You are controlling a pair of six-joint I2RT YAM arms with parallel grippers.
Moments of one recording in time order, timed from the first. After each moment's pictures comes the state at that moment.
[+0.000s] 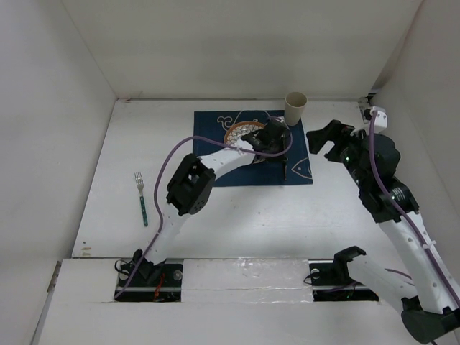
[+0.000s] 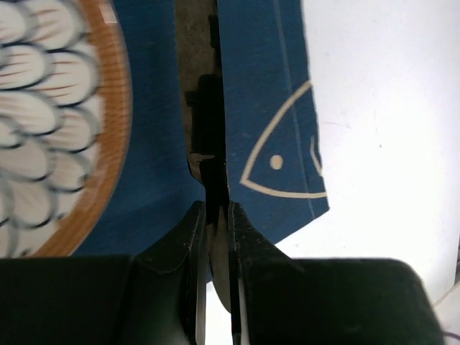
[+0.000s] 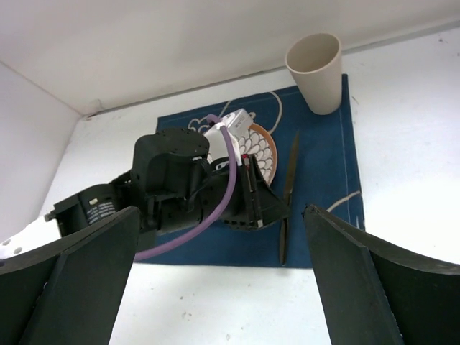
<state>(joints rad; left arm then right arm) -0.80 2.30 1.93 -0.40 0.04 -0.73 0.35 0.84 1.07 -0.37 0.16 0.46</state>
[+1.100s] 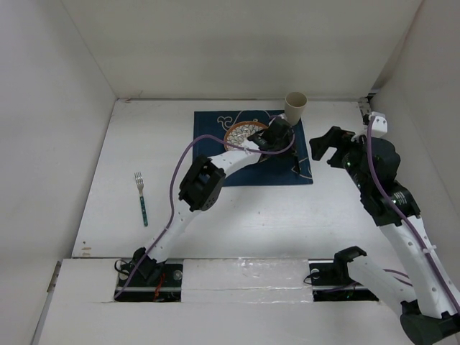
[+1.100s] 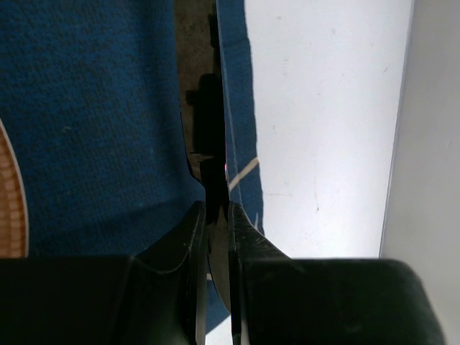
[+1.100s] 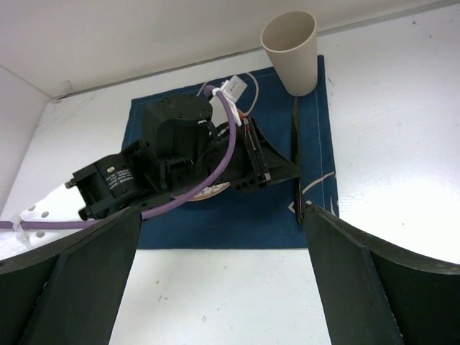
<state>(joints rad) -0.80 2.53 2.17 -0.29 0.12 -0.94 0.33 0.80 1.05 -0.44 0.16 0.42</state>
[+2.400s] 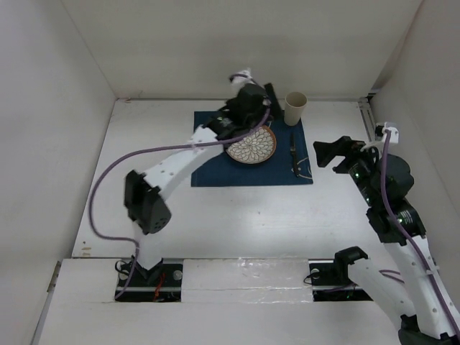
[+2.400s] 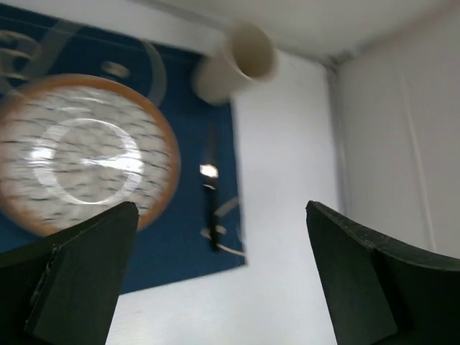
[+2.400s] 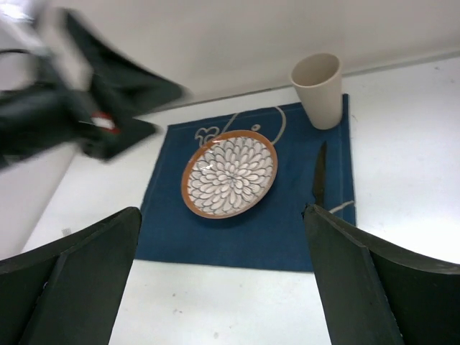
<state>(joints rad) -0.81 1.97 1.99 -0.49 -0.28 -0.83 0.30 0.66 0.95 -0.34 0.07 0.41</state>
